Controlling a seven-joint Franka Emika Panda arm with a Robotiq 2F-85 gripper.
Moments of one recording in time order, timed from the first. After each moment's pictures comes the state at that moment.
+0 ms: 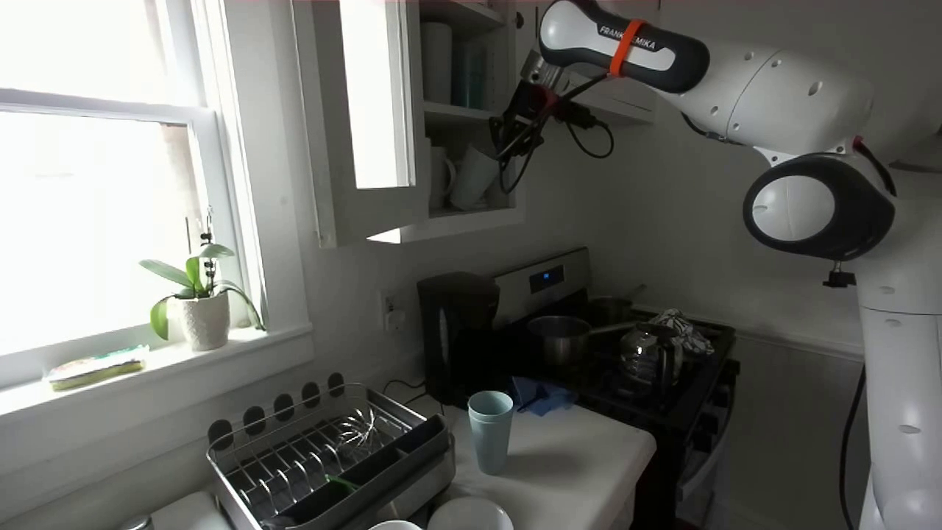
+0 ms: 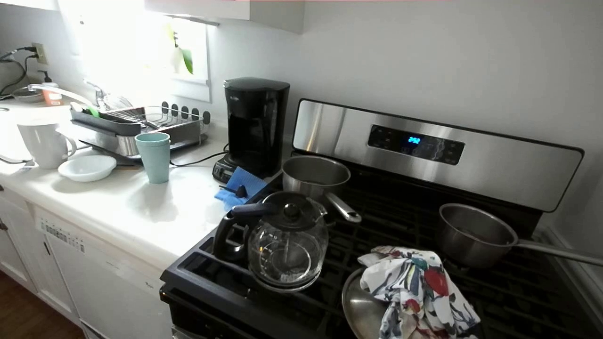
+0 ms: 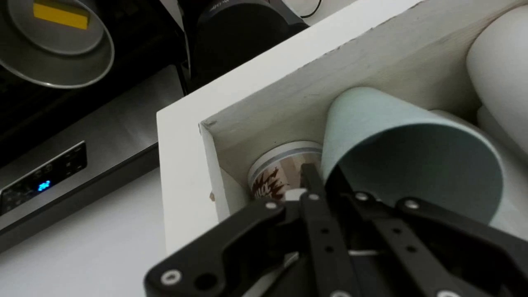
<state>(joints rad) 0.00 0.20 -0.09 -0.88 0.08 1.69 0.36</state>
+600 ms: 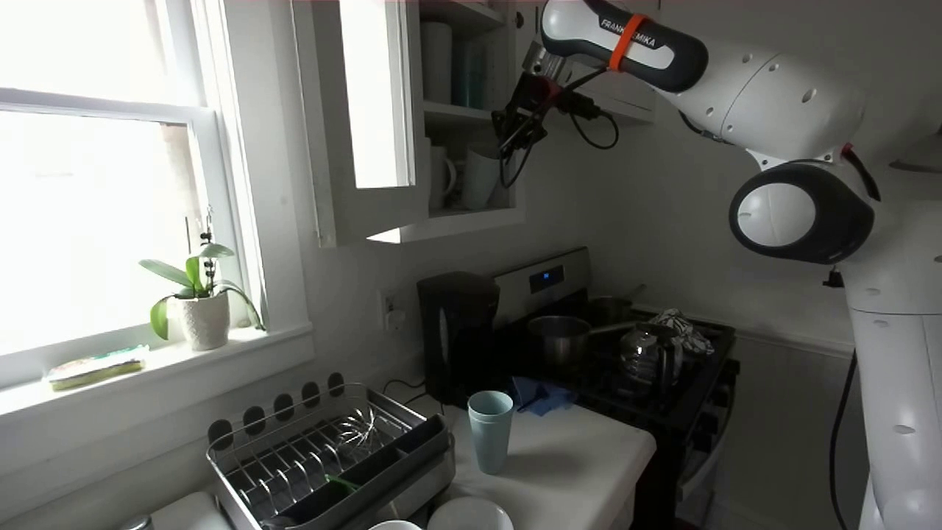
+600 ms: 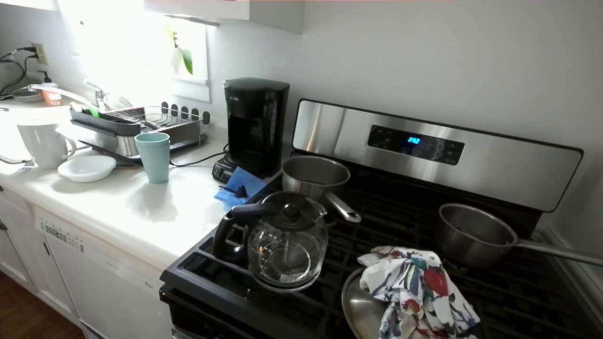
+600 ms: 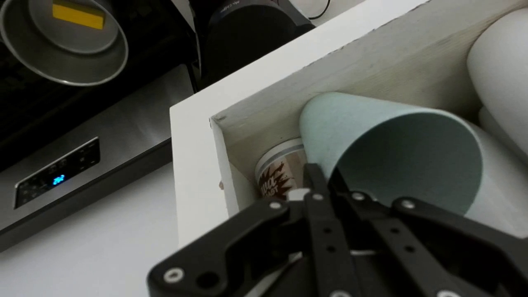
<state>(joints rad) 0.00 0.25 -0.09 -0.76 0.06 1.60 0.37</state>
